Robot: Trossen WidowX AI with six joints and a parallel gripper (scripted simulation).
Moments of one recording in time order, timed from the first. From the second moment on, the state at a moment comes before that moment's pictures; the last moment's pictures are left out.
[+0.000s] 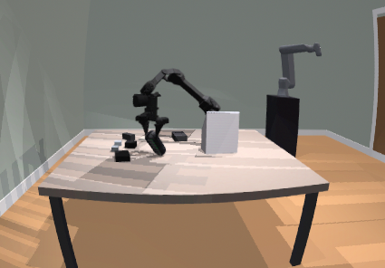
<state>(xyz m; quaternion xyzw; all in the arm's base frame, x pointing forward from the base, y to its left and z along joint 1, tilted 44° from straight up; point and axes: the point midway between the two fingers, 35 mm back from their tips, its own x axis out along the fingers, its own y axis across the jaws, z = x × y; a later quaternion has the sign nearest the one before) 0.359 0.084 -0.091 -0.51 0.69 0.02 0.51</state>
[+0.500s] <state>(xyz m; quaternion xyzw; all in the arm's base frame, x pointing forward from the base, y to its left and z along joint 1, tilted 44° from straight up) 0.351 0.081 -0.081 -0.51 0.69 0.02 0.51</state>
